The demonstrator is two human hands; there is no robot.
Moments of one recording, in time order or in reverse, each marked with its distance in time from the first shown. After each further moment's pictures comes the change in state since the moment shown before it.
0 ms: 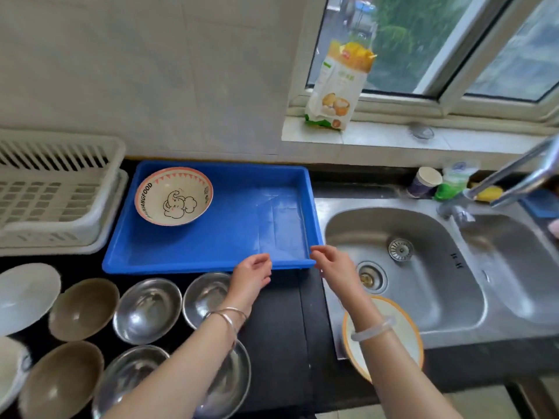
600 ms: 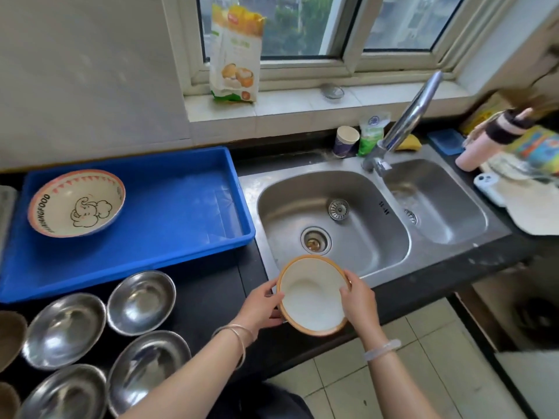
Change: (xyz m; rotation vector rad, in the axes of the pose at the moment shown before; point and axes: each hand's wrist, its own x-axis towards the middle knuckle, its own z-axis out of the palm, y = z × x) left_hand -0.044 -0.086 0.105 0.336 -0.408 -0.268; right_hand -0.080 0.157 -0.103 -0.200 0.324 0.247
